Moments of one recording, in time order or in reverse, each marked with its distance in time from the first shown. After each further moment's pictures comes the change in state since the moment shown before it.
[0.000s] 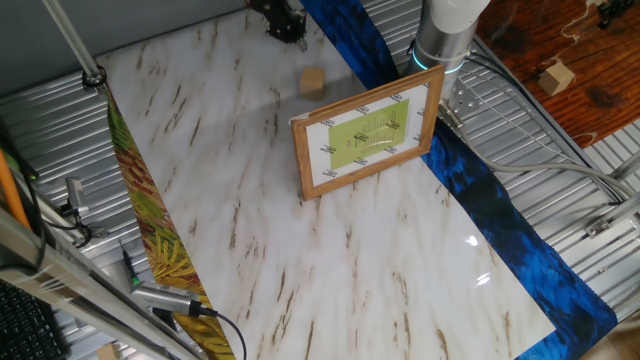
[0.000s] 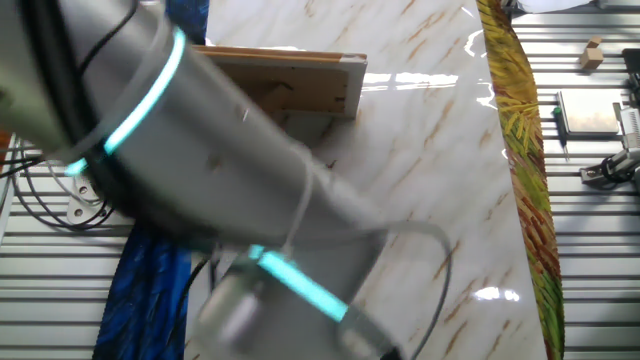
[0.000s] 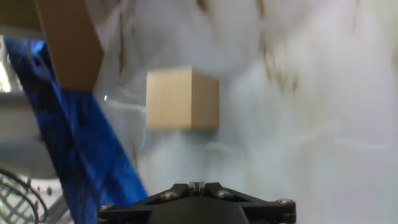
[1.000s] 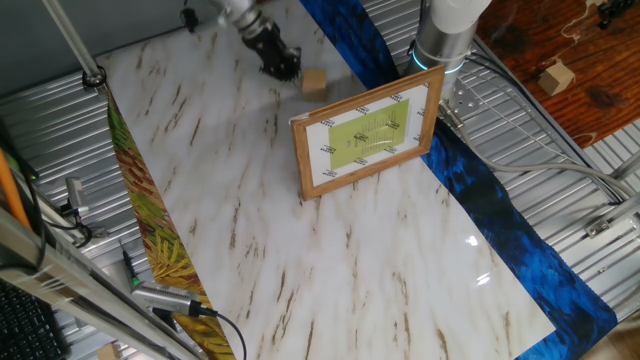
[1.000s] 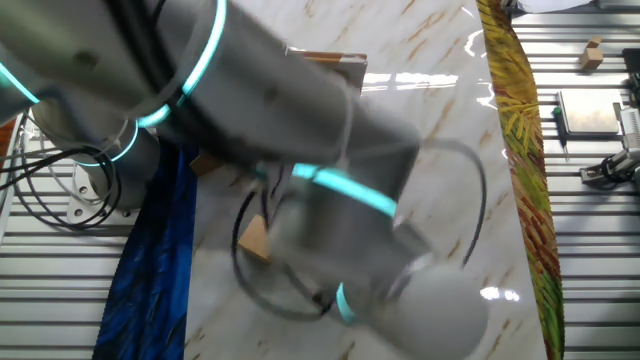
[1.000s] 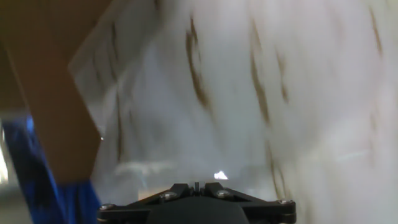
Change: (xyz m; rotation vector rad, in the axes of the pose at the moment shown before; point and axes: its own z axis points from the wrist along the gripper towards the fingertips) arm -0.165 0.004 0.027 -0.007 -0.010 0.037
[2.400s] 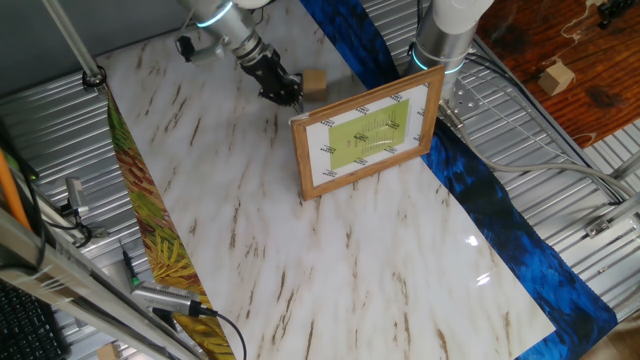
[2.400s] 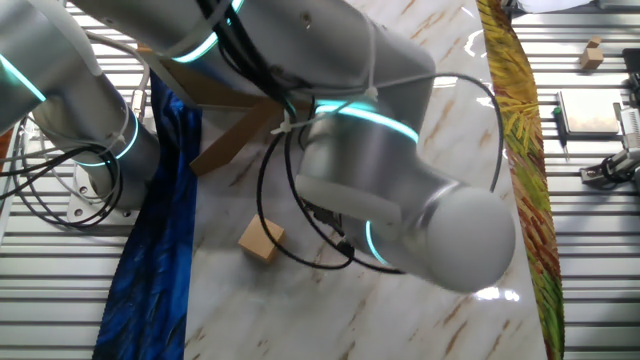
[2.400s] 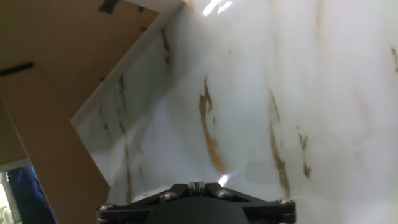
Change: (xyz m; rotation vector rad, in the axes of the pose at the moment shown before) arm -0.040 0.012 0.001 0.009 0.014 0.003
